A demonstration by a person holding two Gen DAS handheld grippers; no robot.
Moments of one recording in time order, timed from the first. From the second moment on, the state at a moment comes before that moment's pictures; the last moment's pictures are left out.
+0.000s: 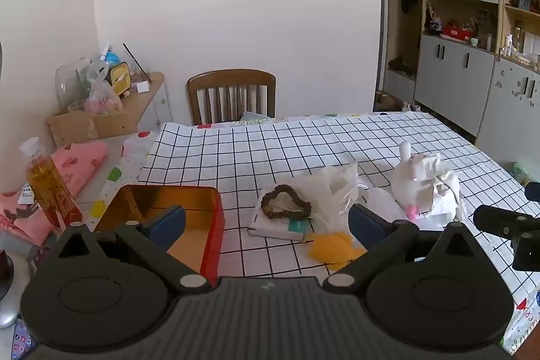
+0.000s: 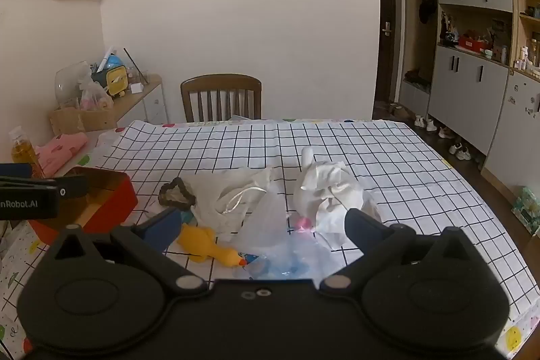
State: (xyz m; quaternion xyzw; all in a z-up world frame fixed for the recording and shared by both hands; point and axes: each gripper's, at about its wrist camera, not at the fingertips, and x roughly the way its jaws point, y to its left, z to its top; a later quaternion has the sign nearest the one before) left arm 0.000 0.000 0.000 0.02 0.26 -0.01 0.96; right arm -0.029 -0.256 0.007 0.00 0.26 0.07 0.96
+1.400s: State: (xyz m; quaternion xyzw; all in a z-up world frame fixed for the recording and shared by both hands) left arm 0.002 0.012 -0.002 -0.01 0.28 -0.04 0.96; right arm -0.032 -0.251 0.007 0.00 0.26 0.06 0.96
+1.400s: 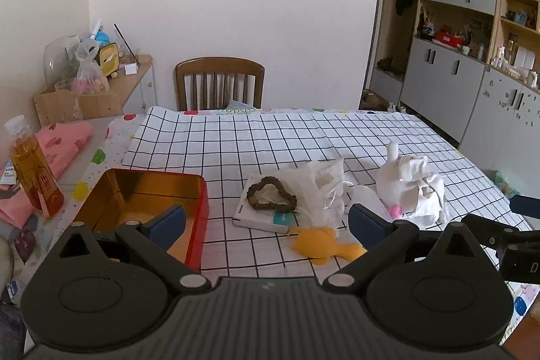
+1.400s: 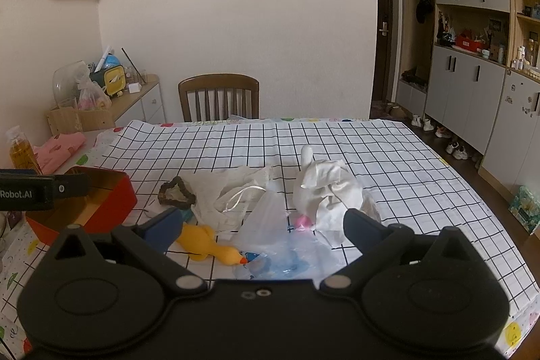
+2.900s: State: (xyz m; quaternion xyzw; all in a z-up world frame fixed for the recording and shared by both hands) left arm -0.012 0.009 -0.003 -0.02 0.26 -0.08 0.96; right arm -0.052 -0.246 0.015 -0.01 0.25 0.05 0.97
